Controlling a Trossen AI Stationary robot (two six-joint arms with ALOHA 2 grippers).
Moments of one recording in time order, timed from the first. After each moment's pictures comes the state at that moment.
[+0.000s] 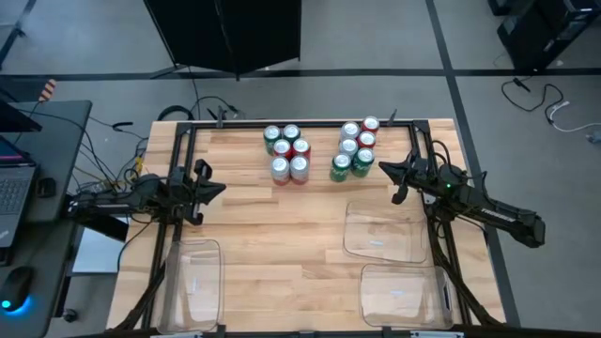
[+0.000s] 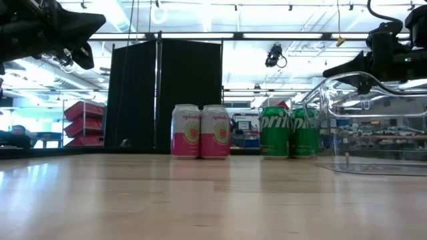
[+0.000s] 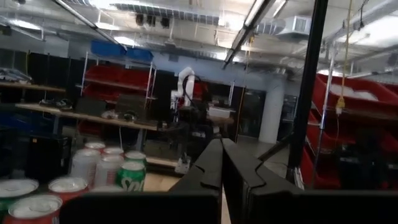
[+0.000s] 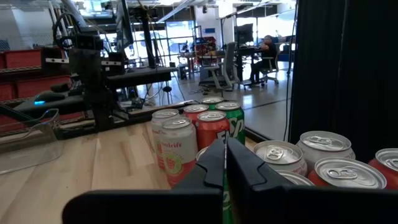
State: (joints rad) left arm 0.02 0.01 0.02 0.31 -0.02 -0.17; right arm -0.42 0.02 0.01 0.06 0.01 0.10
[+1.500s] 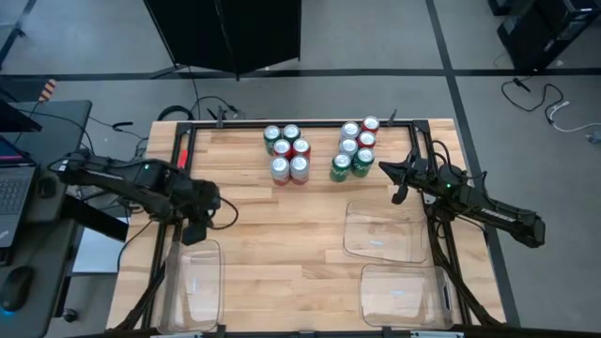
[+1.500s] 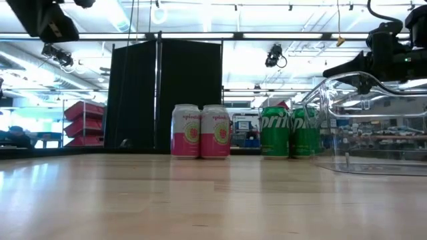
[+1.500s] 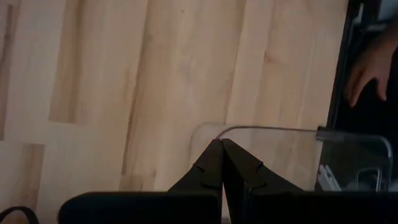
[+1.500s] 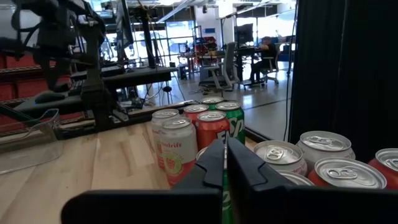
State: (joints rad) left arm -0.25 0.96 1.04 -1.22 0.15 -0.50; right arm -0.42 0.02 0.01 0.06 0.01 0.10
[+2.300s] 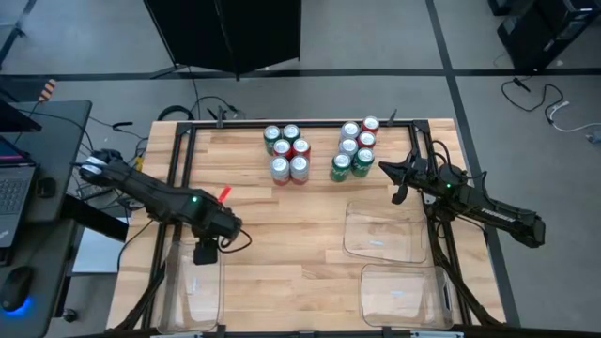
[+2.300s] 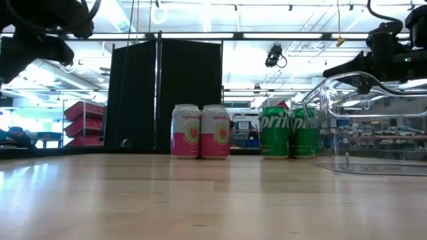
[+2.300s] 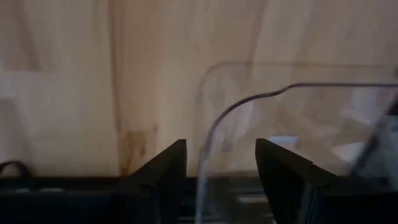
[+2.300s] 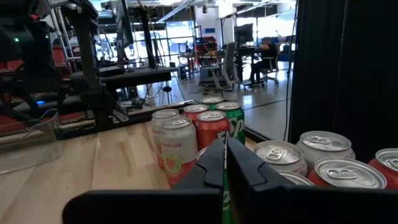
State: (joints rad) left arm -0.38 1.32 1.04 -1.30 0.17 -0.50; right arm -0.42 0.02 0.01 0.06 0.01 0.10
